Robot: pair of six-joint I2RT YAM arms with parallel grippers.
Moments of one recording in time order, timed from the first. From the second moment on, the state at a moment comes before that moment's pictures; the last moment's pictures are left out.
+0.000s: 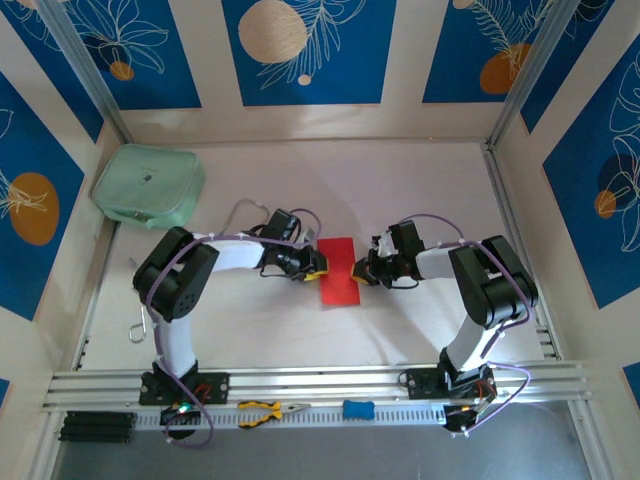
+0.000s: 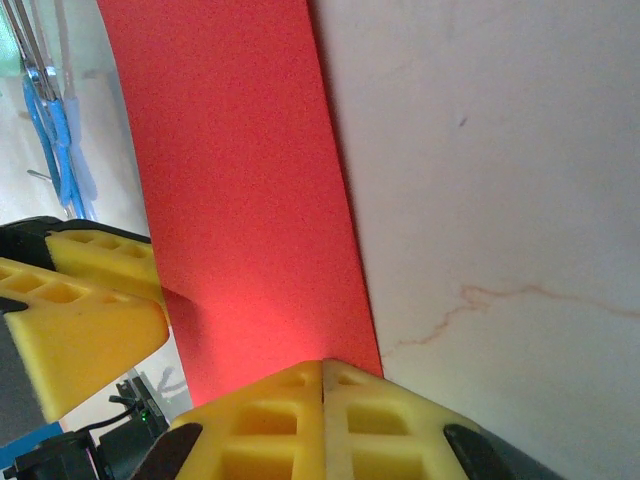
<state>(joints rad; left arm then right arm) -0.61 1.90 1.01 -0.09 0.65 -0.84 0.31 1.71 0.64 0.03 -0.73 0.75</state>
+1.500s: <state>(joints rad) -0.59 1.80 0.91 -0.07 0.66 -0.89 1.13 1.36 0.48 0.16 0.26 -0.09</state>
